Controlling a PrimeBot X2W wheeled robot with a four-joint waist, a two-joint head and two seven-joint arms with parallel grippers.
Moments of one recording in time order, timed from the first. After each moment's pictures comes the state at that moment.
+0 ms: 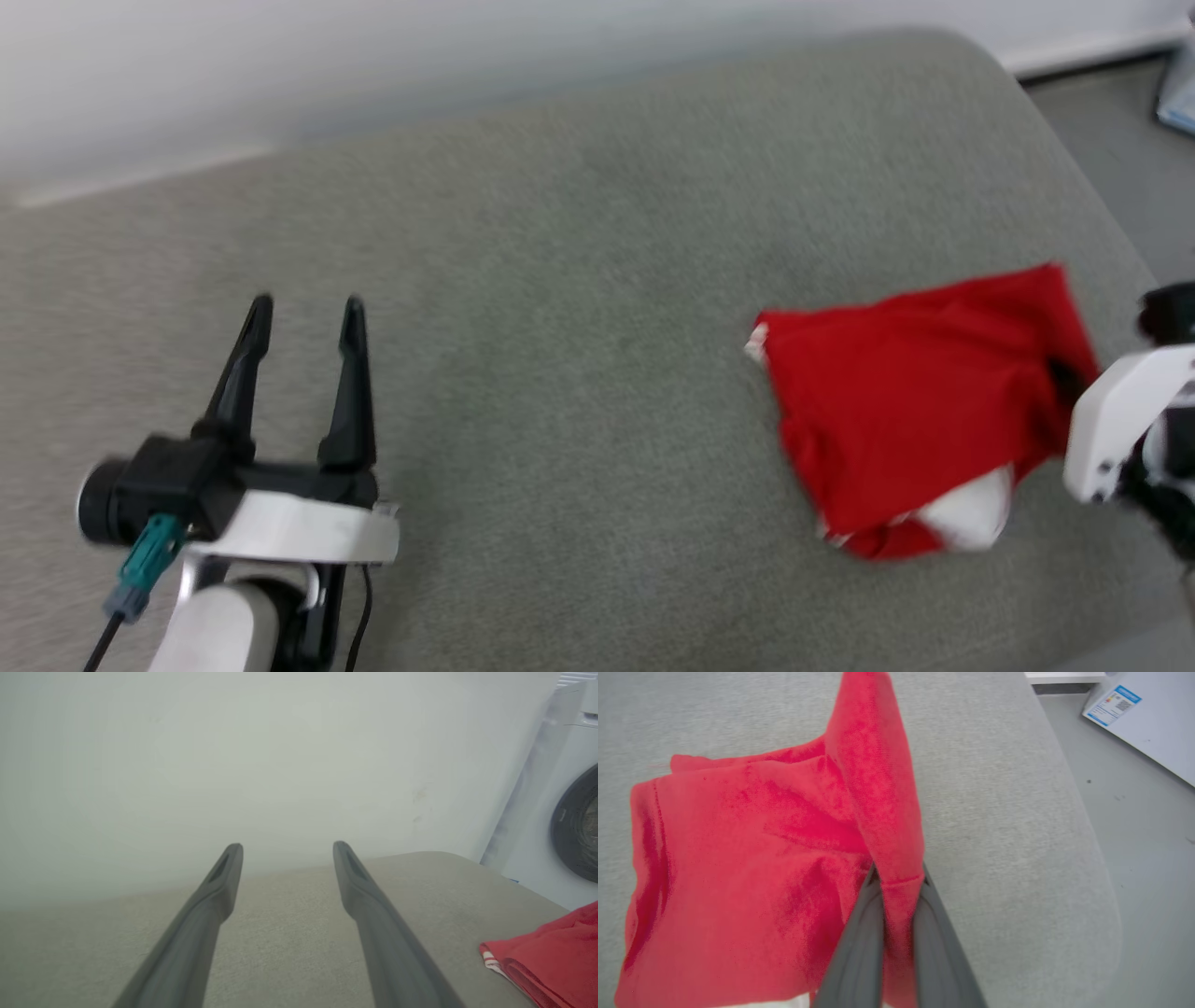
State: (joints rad) left arm -0.12 0.28 -0.17 -0.15 -0.33 0.10 -0.22; right arm -0.39 -0.38 0.05 0.35 0.36 0.13 0.51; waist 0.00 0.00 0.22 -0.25
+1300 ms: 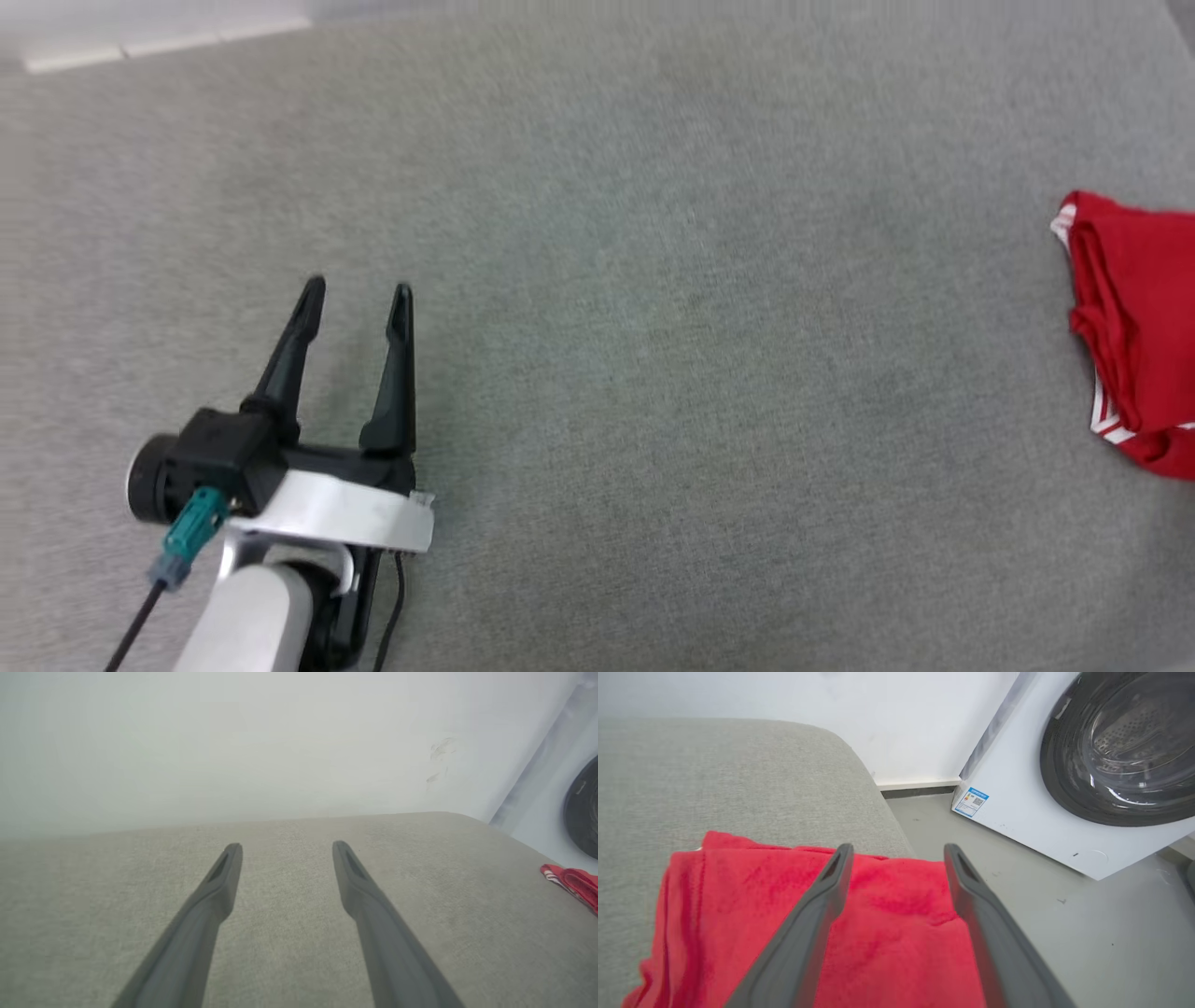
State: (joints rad) left arm -0.21 0.27 -0.24 -0.09 -0.35 0.08 -0.22; right arm -0.67 -0.44 -0.30 0.91 -0.01 0.13 -0.23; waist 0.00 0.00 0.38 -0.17
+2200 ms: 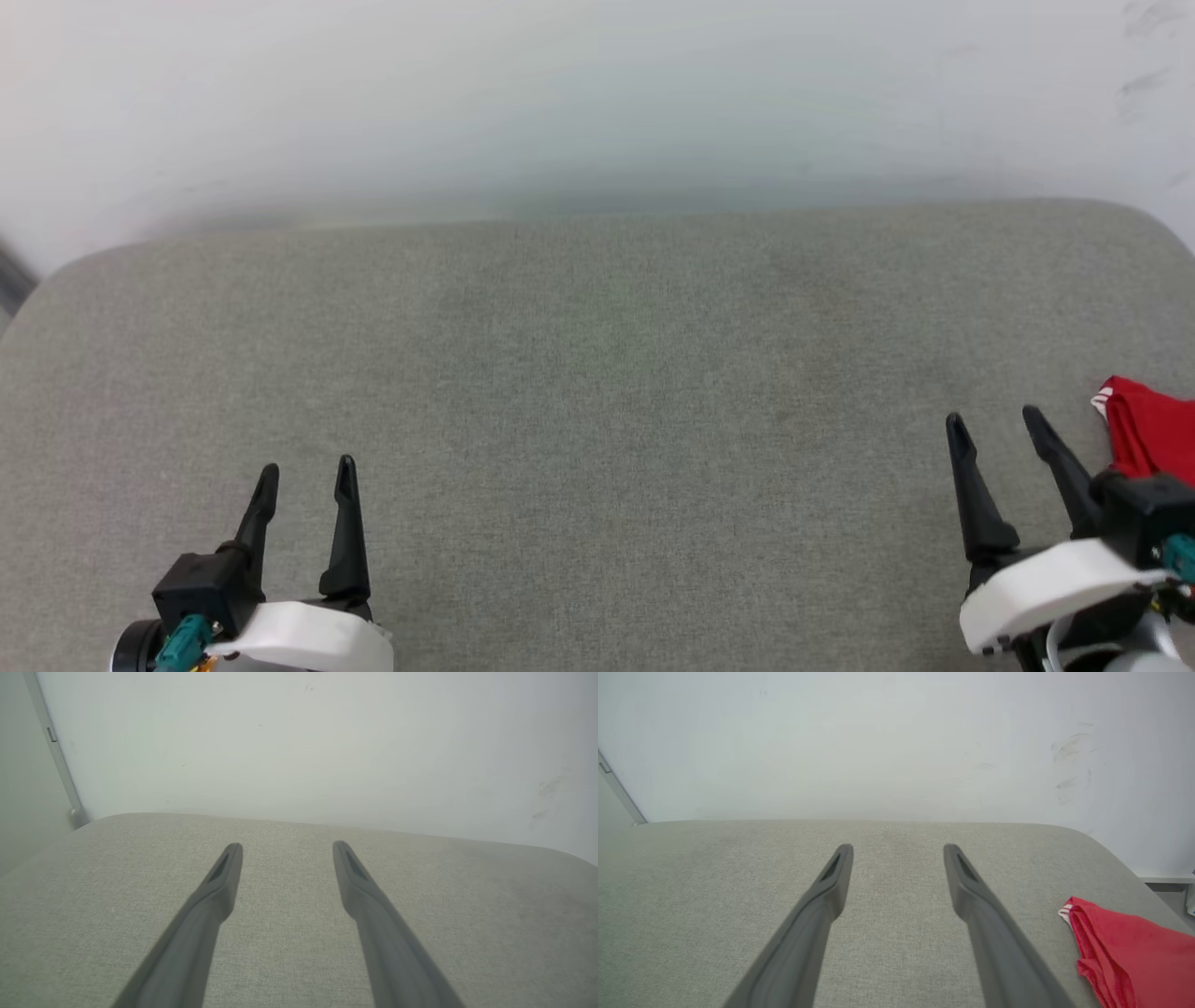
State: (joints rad) left arm 0.04 0.25 -0.16 0.02 -0.40 0.14 -0.26; right arm -0.01 -0.08 -0.05 -0.03 0.12 0.13 0.00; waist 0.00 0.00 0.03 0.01
